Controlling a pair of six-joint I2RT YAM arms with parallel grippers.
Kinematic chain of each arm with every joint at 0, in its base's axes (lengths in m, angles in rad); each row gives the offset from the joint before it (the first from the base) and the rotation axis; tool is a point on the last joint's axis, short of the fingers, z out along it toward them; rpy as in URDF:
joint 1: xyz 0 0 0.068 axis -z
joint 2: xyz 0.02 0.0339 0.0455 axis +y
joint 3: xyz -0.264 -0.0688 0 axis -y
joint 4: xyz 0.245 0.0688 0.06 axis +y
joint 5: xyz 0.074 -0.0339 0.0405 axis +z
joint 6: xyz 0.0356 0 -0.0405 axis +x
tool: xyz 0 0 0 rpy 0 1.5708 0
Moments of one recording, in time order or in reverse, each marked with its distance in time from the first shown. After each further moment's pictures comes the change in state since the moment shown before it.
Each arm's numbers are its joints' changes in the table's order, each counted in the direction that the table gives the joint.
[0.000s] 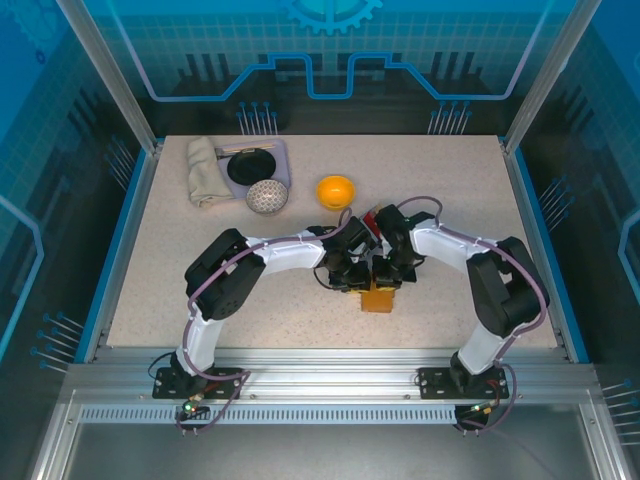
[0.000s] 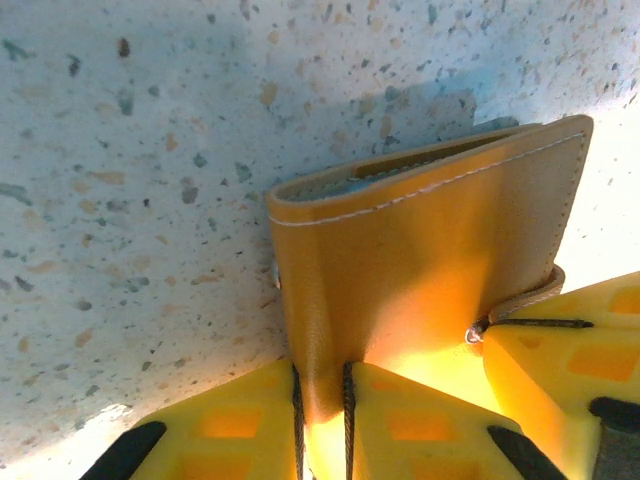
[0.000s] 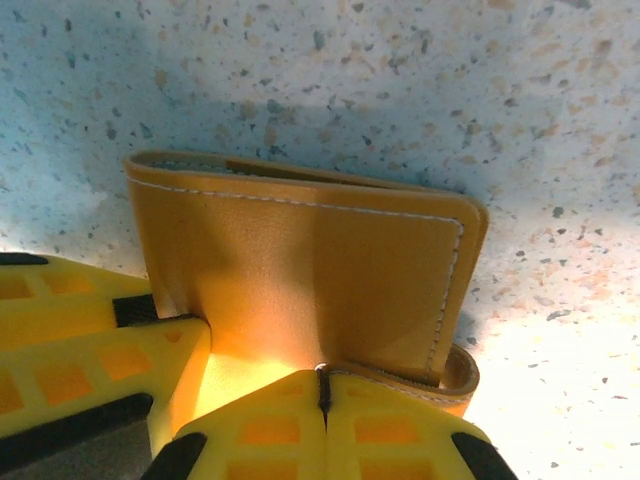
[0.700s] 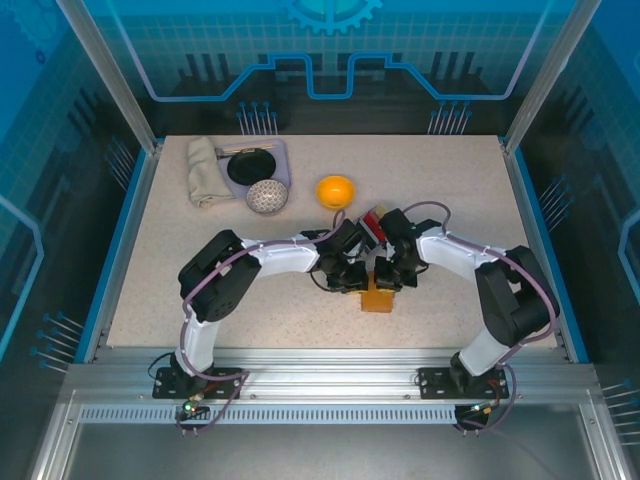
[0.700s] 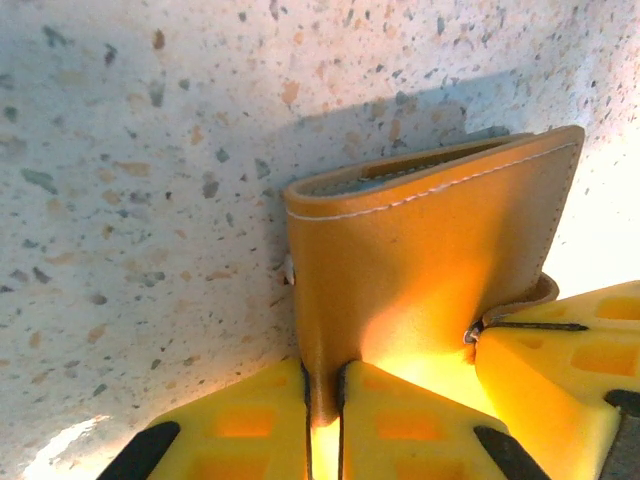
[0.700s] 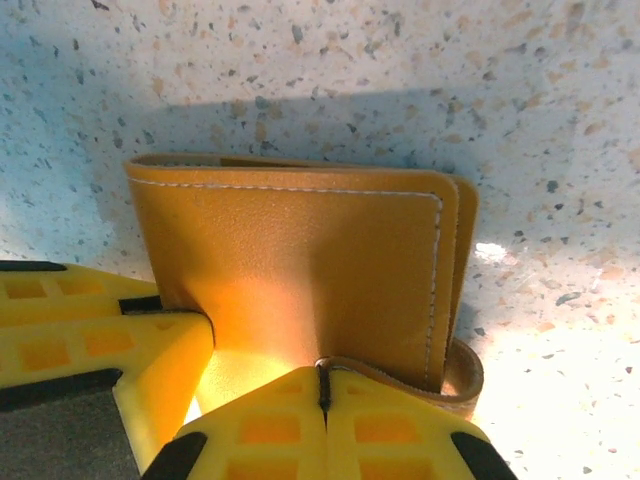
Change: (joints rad) left arm -0.015 -0.040 -0.098 -0.125 -0.016 -0.061; right arm 0.016 -0.097 -0.088 -0.095 0.026 0.084
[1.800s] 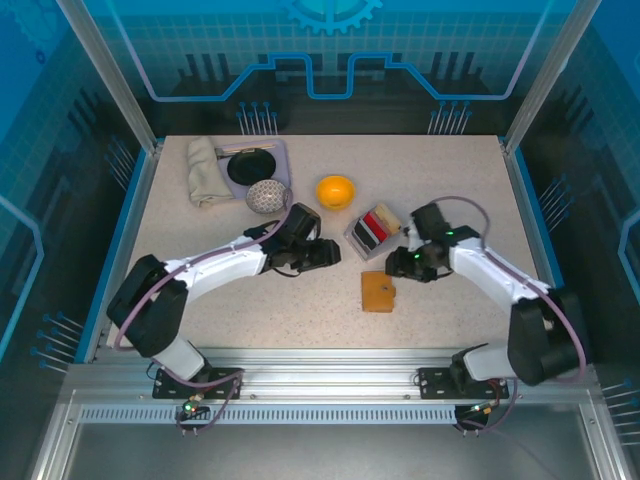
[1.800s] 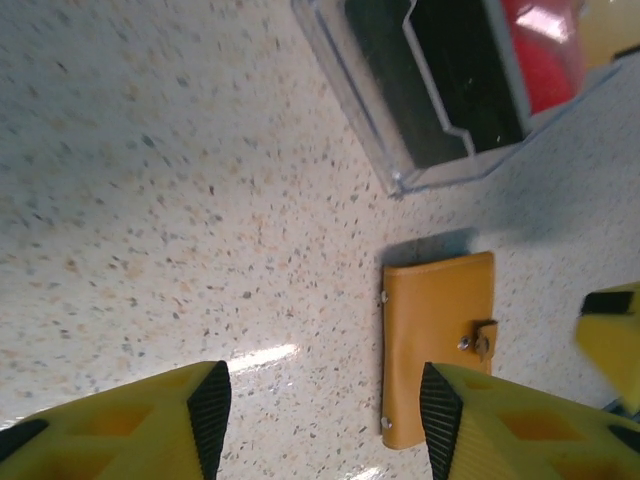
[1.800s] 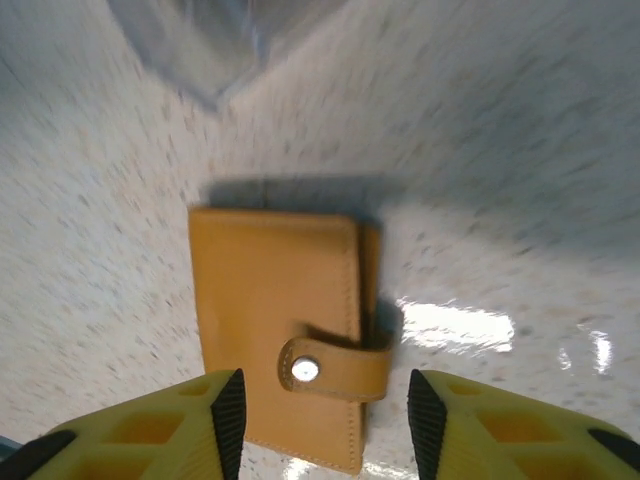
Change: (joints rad) left arm -0.125 -0.383 -0.230 -0.029 0.217 0.035; right arm 0.092 -0.203 -0.077 -0.047 -0.007 -0.135
